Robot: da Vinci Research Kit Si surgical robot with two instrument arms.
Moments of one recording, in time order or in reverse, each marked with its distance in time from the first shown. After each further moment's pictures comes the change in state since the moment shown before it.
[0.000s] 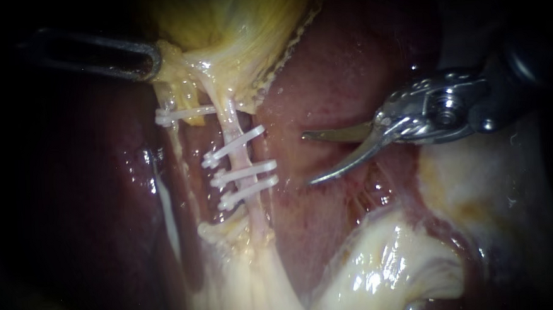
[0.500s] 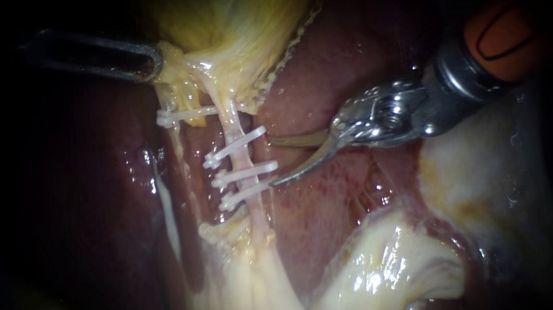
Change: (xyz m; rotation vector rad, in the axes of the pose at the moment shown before) right arm 0.000 0.003 0.005 0.059 -0.022 0.035; left arm 0.000 0.000 0.000 0.002 0.001 0.000
